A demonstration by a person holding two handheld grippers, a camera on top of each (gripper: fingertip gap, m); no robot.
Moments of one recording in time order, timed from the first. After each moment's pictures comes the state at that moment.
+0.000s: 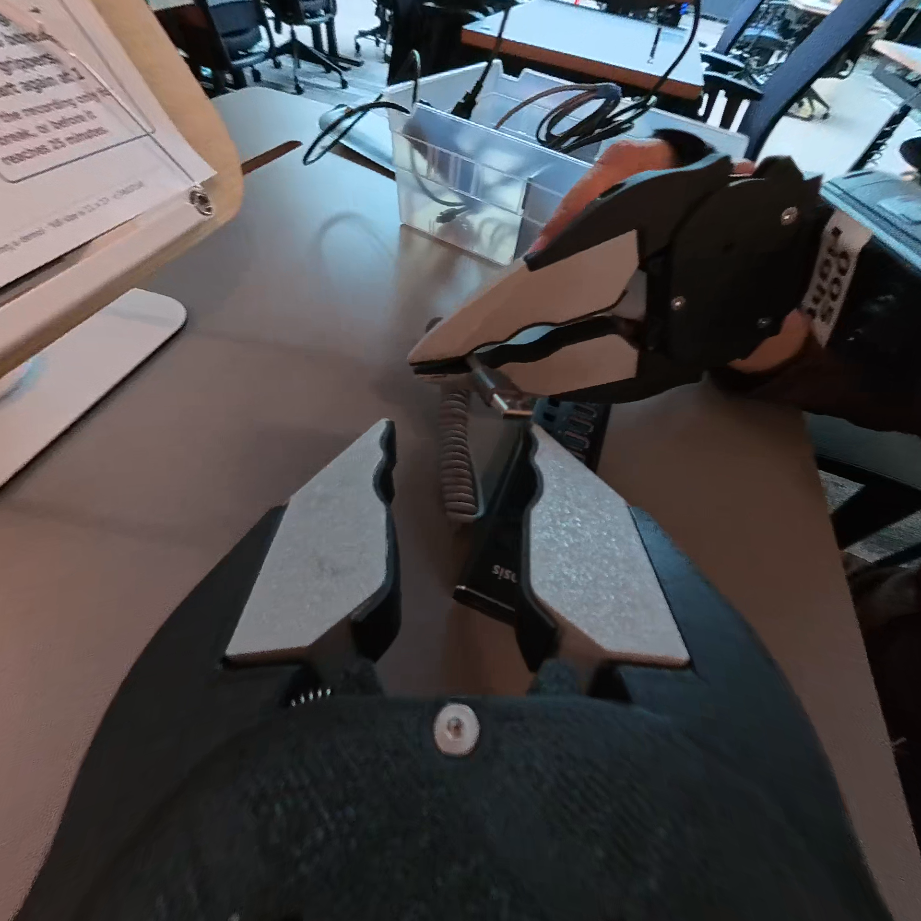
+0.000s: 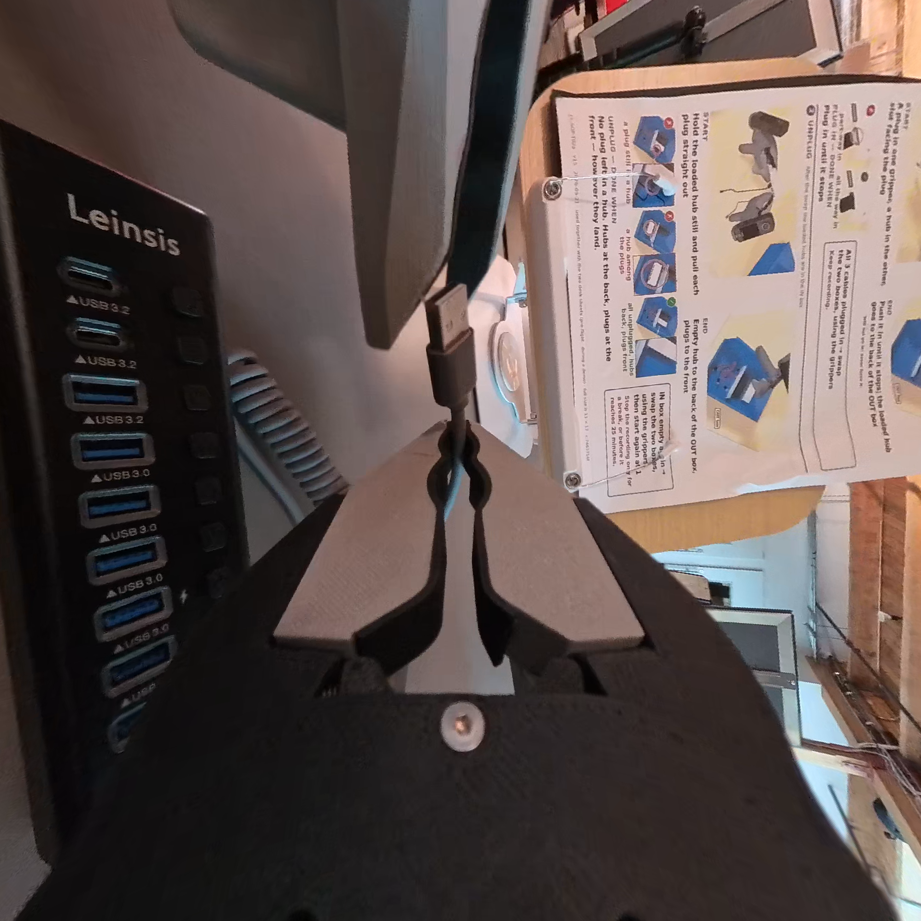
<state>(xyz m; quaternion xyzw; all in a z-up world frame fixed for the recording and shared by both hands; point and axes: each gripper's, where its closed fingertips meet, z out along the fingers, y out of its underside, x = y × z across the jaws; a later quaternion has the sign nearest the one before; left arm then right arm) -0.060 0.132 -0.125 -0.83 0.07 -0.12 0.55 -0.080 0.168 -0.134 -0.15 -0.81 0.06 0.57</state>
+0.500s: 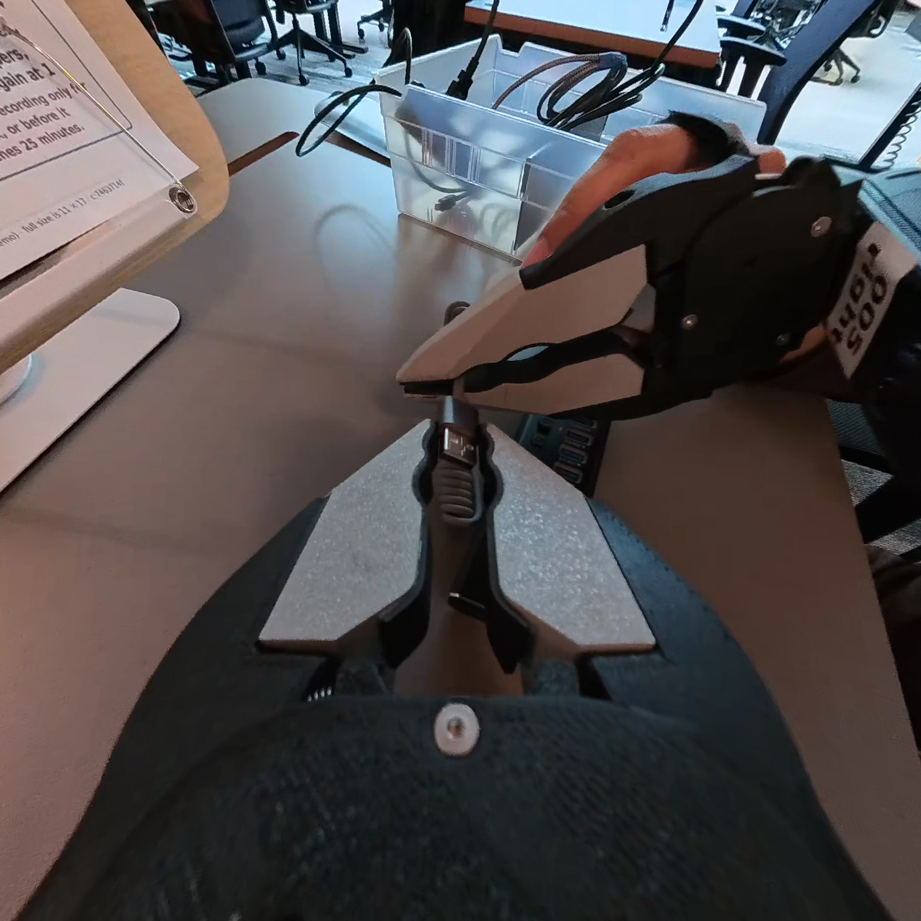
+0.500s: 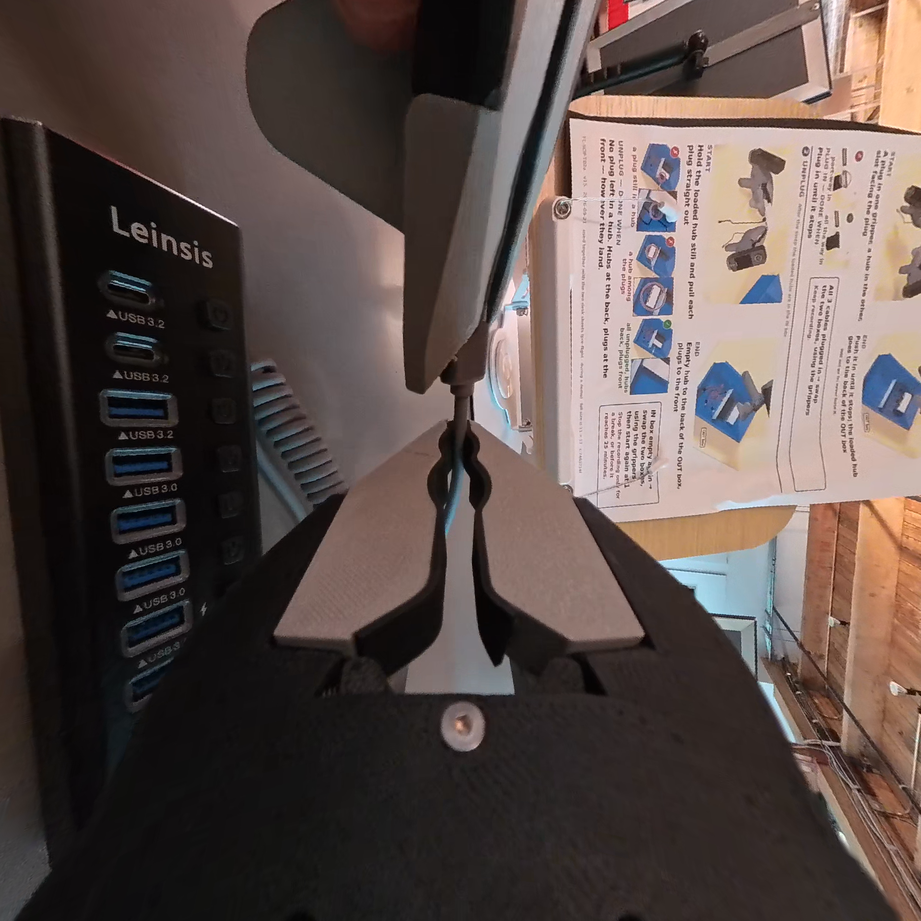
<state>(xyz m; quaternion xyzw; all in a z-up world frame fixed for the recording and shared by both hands) -0.054 0.136 -0.131 -0.83 0.08 -0.10 0.54 -0.080 0.159 -0.137 -0.13 -0.81 0.04 0.58</state>
